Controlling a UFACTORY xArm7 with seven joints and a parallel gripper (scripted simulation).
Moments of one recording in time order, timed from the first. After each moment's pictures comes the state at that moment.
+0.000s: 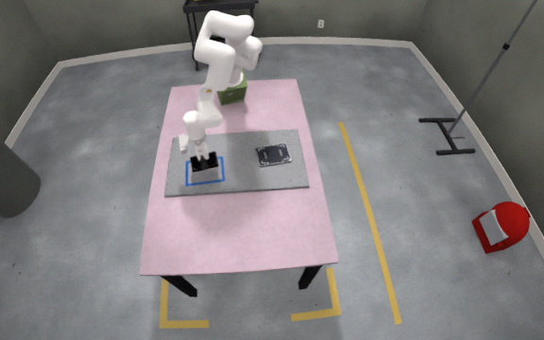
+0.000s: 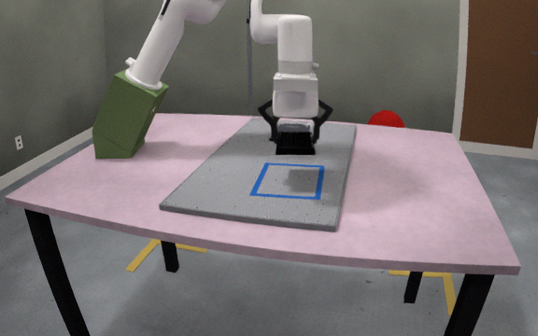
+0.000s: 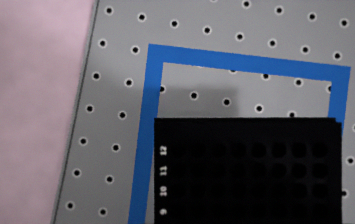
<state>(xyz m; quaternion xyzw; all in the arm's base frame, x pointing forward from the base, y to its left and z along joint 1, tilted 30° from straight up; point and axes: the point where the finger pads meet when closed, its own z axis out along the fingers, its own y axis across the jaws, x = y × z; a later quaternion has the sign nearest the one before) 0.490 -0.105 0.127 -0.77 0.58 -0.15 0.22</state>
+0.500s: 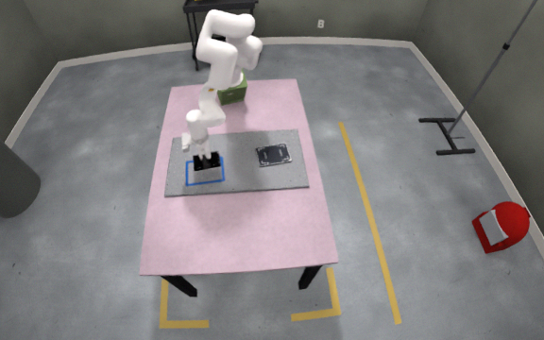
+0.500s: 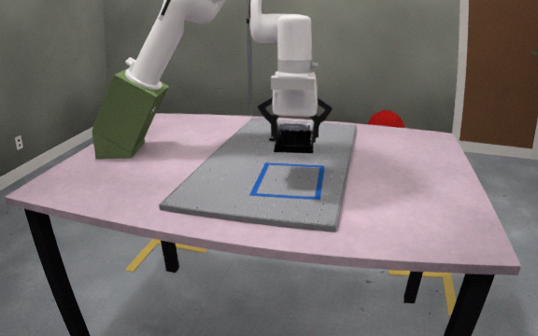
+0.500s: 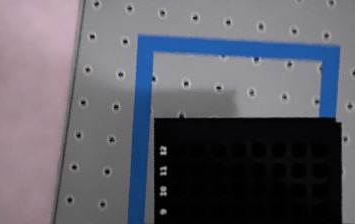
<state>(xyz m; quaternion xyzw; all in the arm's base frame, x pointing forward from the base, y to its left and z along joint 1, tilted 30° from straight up) 0.486 -0.094 0.127 -0.75 0.61 -0.14 0.22</state>
